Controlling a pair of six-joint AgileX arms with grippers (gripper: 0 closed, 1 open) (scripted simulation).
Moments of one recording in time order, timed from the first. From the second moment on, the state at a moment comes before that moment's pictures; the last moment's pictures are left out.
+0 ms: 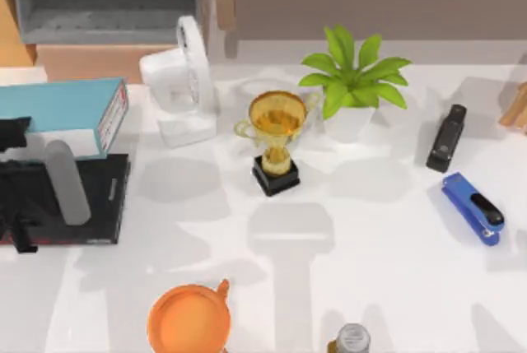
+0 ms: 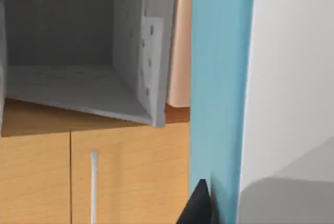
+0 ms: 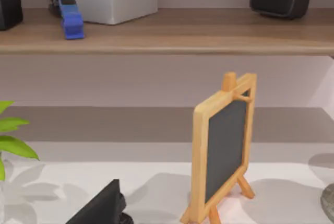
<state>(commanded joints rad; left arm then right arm) -0.06 1.38 0.23 0.80 -0.01 1.48 0.00 0.00 0.00 0.00 0.00 0.00</state>
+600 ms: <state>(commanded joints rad) -0.05 1.42 0.11 0.82 0.00 1.58 0.00 0.00 0.00 0.00 0.00 0.00</state>
